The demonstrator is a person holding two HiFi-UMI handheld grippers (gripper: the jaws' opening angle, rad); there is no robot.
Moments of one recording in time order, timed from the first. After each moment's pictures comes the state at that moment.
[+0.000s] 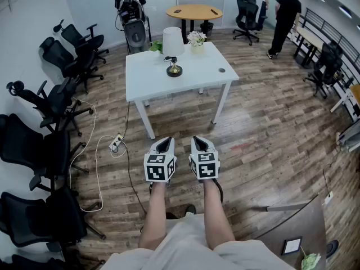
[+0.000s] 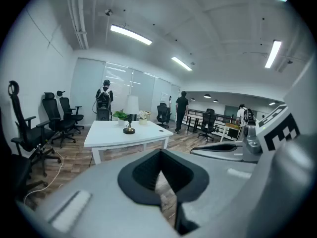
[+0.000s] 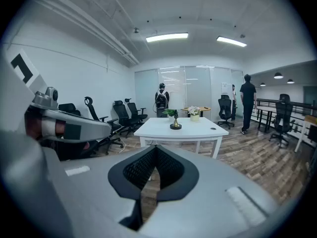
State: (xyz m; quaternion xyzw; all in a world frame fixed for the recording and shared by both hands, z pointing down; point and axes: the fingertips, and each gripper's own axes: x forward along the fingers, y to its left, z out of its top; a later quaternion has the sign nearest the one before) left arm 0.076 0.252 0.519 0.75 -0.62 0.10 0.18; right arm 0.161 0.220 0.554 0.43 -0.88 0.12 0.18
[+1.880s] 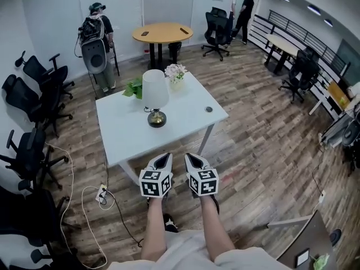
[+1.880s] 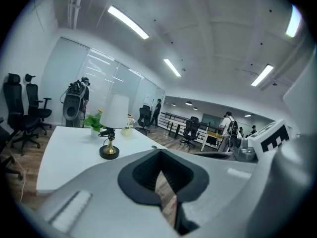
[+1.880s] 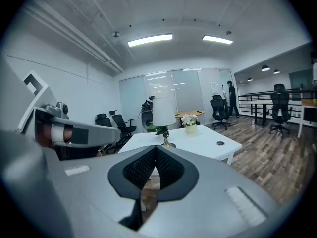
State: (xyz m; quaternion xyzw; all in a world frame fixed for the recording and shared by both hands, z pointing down) left arm 0.010 -0.035 0.499 0.84 -0.51 0.07 0.19; right arm 0.082 -0.045 0.533 0.48 -0.85 0.15 0.11
